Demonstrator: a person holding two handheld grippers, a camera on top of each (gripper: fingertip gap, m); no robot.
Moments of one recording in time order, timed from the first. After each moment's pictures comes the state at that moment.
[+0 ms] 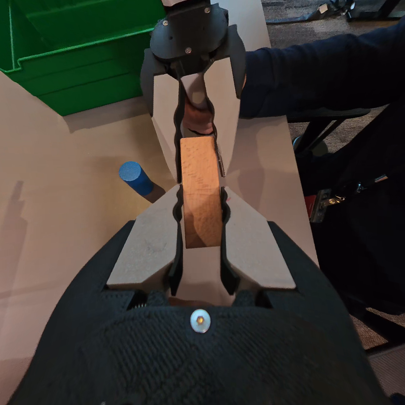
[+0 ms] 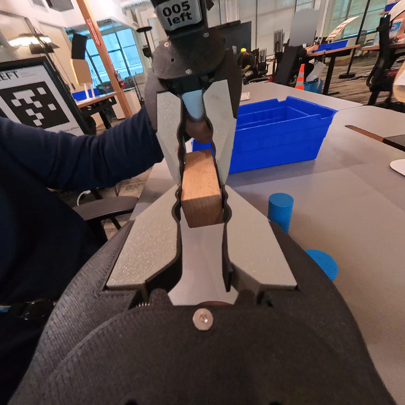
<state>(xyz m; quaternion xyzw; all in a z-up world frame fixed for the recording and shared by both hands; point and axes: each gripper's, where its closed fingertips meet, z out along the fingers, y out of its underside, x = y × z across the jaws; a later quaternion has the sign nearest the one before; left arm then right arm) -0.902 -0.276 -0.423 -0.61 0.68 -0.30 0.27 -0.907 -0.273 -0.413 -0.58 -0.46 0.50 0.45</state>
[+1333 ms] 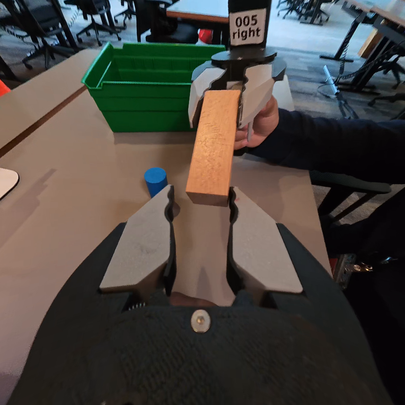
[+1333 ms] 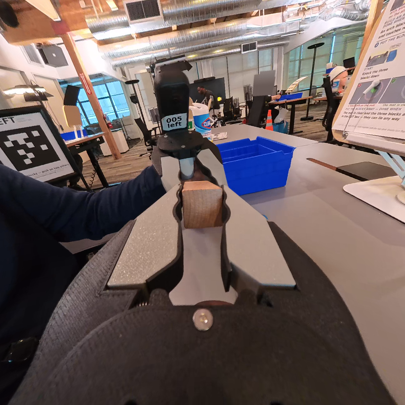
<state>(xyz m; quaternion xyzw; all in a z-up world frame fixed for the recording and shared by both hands) -0.902 -0.254 -0.424 -0.63 0.54 -0.39 0.40 -0.883 -0.257 -0.379 -0.56 -0.39 0.51 0.52</state>
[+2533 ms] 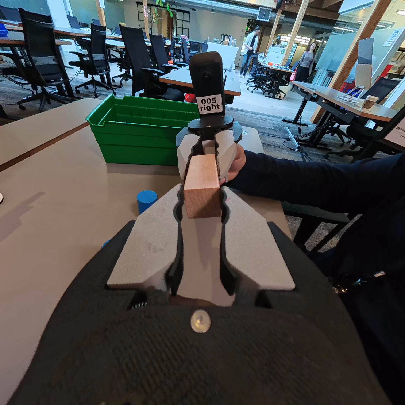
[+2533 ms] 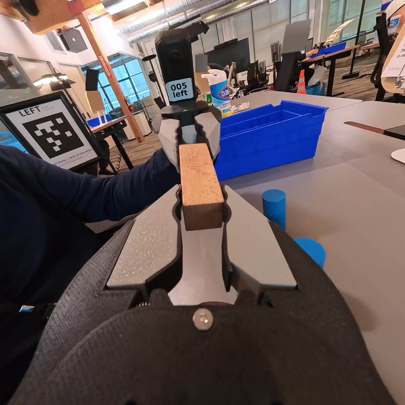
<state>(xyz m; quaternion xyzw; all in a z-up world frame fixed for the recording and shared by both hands) -0.914 -0.262 -0.396 -0.59 0.49 -0.48 0.43 -0.893 -0.260 -0.410 -0.58 -0.42 0.54 0.44</state>
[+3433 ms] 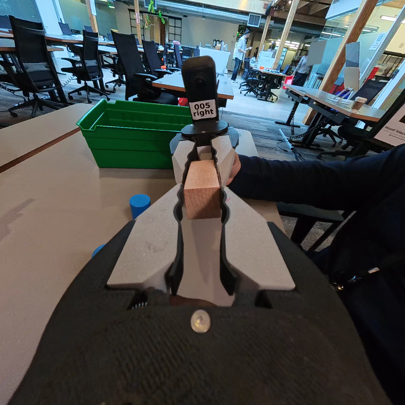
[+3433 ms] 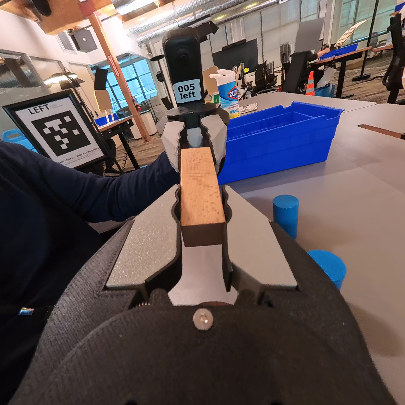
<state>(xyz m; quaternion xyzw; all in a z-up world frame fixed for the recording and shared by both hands) -0.911 -0.269 -0.395 -0.57 0.49 -0.49 0.43 -0.904 -0.267 -0.409 -0.57 -0.43 0.55 0.43</state>
